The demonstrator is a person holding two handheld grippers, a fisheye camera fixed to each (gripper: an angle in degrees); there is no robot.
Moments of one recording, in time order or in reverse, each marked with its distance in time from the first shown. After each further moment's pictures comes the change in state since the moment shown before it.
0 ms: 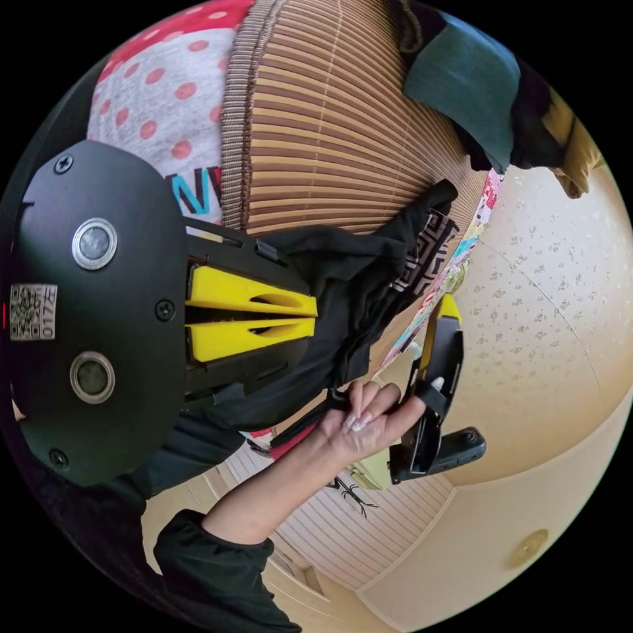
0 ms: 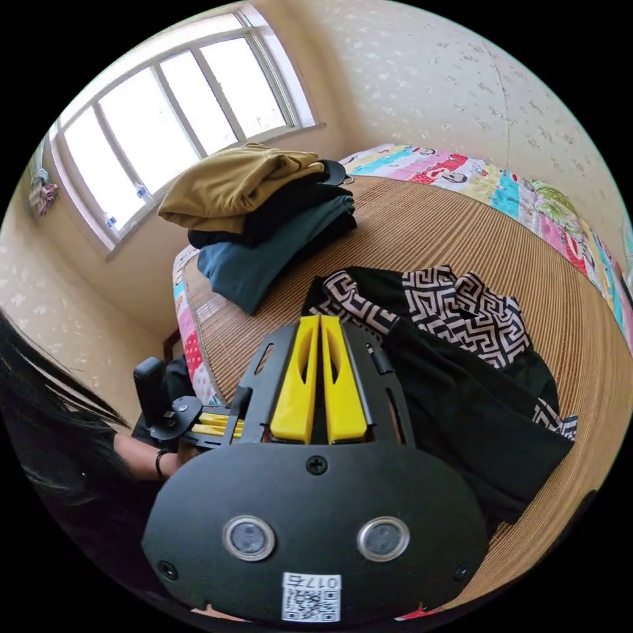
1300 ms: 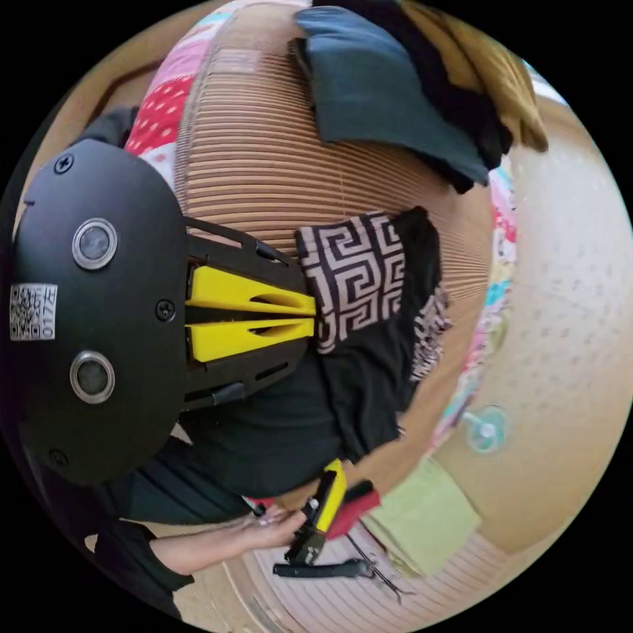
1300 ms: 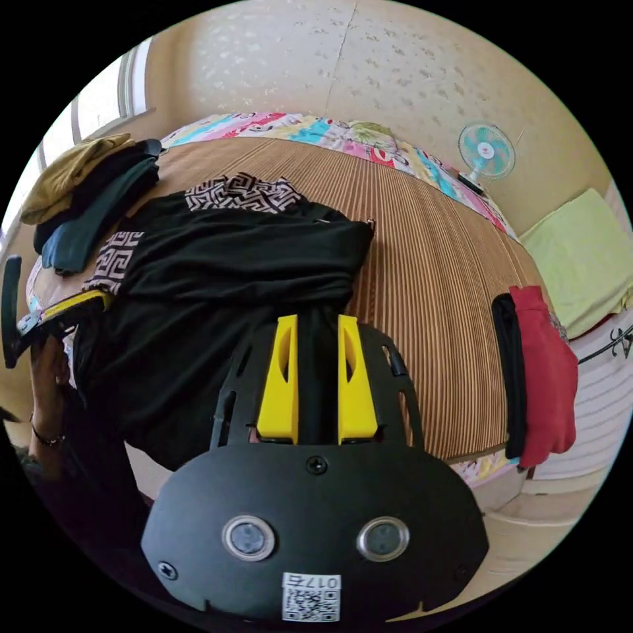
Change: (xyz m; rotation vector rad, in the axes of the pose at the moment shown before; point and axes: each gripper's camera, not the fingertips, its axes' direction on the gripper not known) left arm 0.028 -0.068 0.212 -0.348 -0.472 0.094; right arm 0.160 0.206 -0.011 -0.186 0.574 0.447
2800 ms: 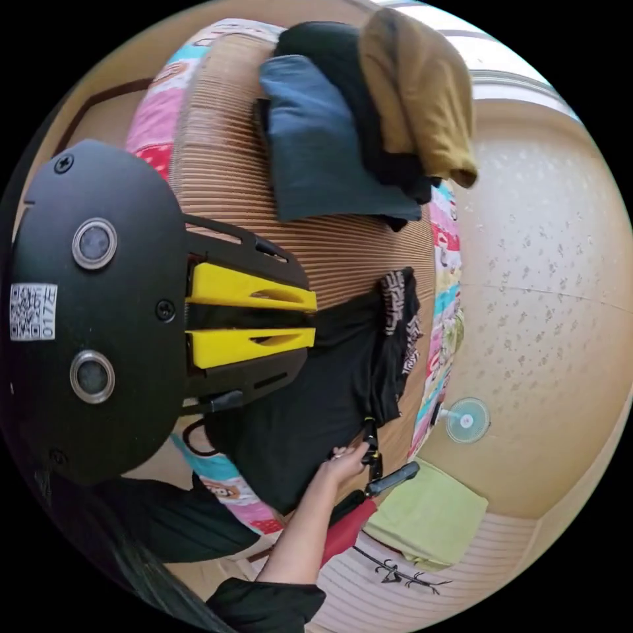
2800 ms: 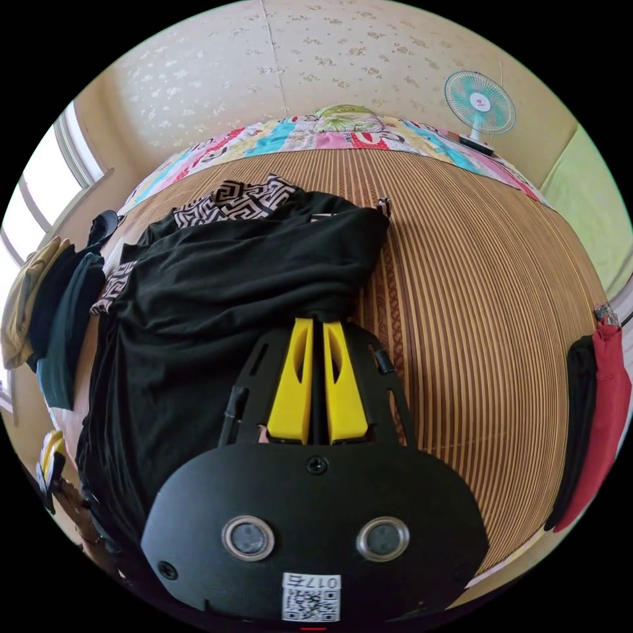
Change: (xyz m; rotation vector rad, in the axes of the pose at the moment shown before) left arm 0.042 0.129 0.002 0.215 -0.102 -0.054; right arm 0.025 -0.231 0.004 0.082 -0.179 0.154
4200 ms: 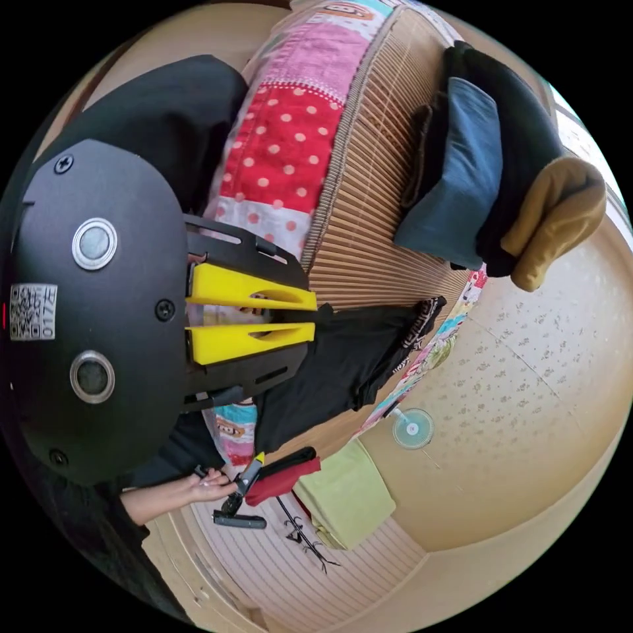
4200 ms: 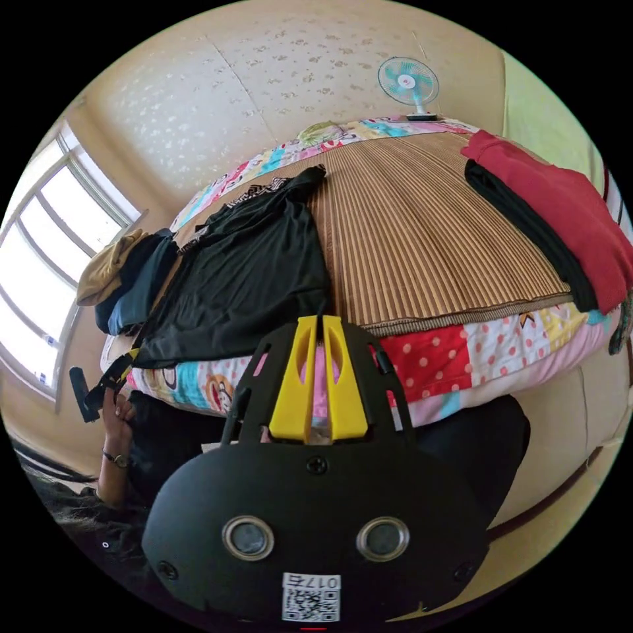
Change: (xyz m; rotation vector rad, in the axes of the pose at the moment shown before) left arm -0.063 0.065 -0.173 0.094 0.349 -0.337; right arm 0.059 0.216 -0.400 0.120 -0.271 0.191
